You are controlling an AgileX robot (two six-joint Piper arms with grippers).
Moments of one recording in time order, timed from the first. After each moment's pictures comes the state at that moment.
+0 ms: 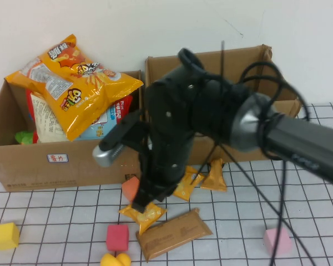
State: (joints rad) right arm 0.84 2.14 -1.95 0.03 1.23 -0.24; left arm -0.03 -0.02 0.02 -0.07 0.36 -0.02
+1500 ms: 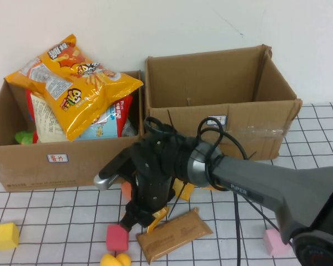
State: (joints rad) right arm 0.84 2.43 -2.01 -0.02 0.99 -0.08; left arm -0.03 -0.02 0.02 -0.07 0.36 -0.02
